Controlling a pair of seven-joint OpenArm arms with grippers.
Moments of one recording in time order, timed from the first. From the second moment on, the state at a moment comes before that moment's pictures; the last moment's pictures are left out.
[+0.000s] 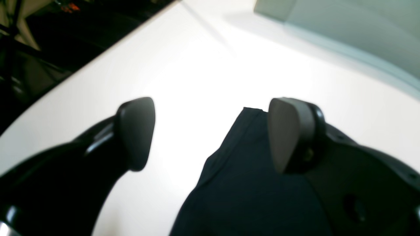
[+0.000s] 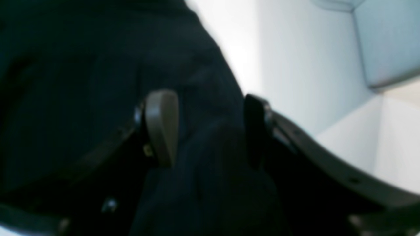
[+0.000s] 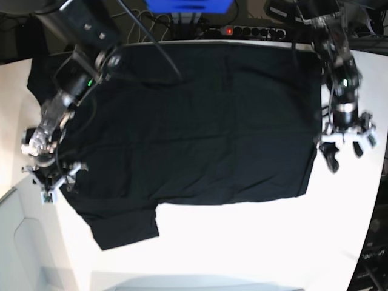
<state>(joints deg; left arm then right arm) 10.1 -14.4 -25.2 98.7 -27.8 0.4 19.3 23.7 0.6 42.7 69.7 -28.0 39.2 -28.0</state>
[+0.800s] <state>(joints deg) -16.3 -22.0 -5.8 59.4 -27.6 0.6 19.8 32.5 14.3 42.5 26.1 -27.4 27.0 2.2</state>
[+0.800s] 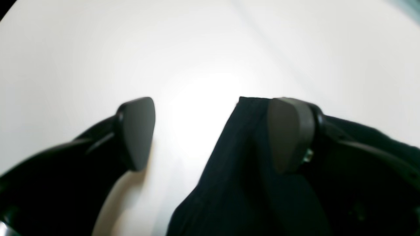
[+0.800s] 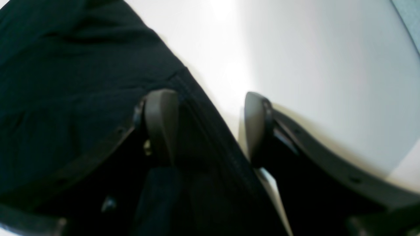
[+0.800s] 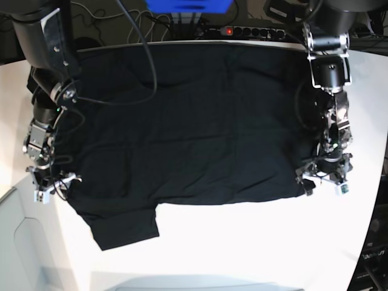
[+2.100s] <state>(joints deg) -20.9 -21.5 7.0 49.3 -28.4 -0.4 16.9 29.3 12.8 42.5 27.0 -25.6 26.7 6.3</state>
